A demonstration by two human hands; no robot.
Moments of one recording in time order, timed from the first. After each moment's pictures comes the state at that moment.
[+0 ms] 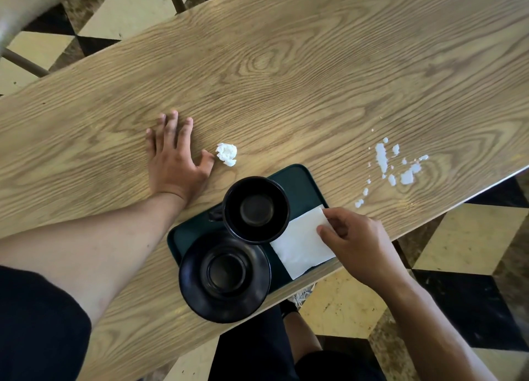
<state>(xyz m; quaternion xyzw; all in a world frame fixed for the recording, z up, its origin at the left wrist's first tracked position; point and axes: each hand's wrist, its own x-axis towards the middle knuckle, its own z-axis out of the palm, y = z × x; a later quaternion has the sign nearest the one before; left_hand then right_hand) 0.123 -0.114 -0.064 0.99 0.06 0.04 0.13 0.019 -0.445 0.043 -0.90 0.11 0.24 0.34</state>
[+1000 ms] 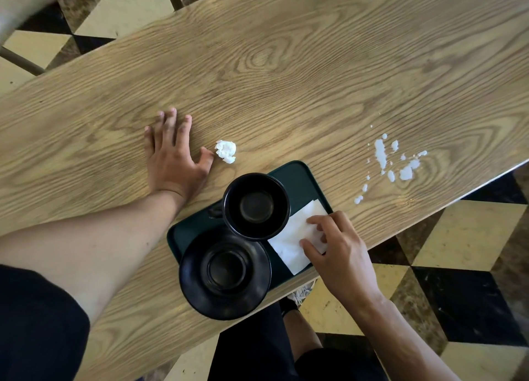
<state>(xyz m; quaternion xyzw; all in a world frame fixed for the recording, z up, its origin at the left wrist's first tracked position) 0.123 -0.115 -0.066 0.99 0.05 0.05 0.14 -0.020 -0.423 0.017 -0.93 0.06 0.17 0.31</state>
